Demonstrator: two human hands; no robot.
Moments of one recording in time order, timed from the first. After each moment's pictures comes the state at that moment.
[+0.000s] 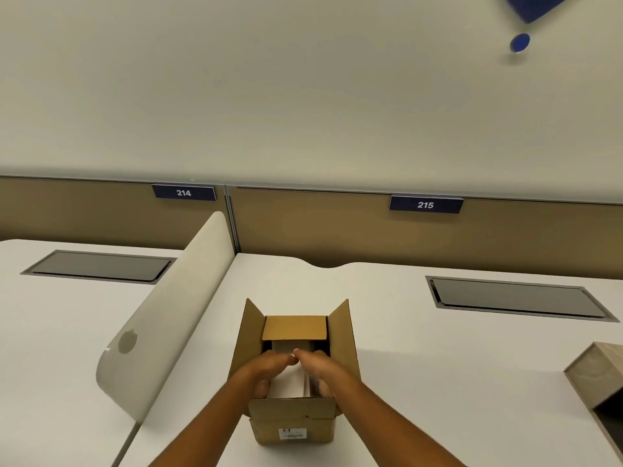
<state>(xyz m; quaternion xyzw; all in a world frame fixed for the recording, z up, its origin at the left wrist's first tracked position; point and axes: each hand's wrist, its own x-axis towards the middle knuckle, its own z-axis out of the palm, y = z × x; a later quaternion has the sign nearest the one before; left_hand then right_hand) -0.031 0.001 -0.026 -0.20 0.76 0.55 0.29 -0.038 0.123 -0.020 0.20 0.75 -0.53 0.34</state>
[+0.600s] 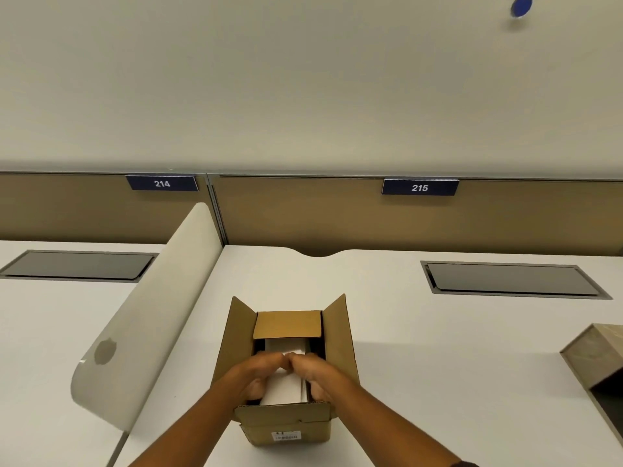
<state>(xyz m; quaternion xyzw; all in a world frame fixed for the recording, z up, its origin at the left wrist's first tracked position) -0.050 -0.002 -0.047 -0.25 0.66 0.61 0.36 -0.050 0.118 -0.052 0.22 0.72 -0.56 0.36</state>
